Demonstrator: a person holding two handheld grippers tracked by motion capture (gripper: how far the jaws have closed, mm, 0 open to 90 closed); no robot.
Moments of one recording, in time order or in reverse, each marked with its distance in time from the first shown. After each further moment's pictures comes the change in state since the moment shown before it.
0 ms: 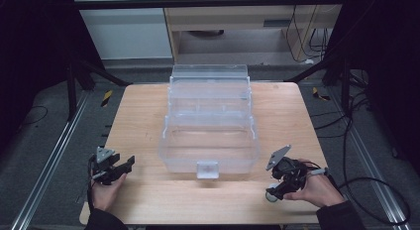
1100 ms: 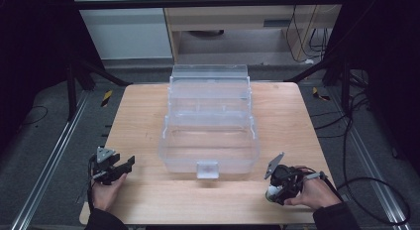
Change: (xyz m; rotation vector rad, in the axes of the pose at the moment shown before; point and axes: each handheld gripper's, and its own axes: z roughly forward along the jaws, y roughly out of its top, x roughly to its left) left arm 0.000 0.000 0.001 0.006 0.001 0.004; right arm 0.001 -0.012 0.029 0.112 0.061 -0.038
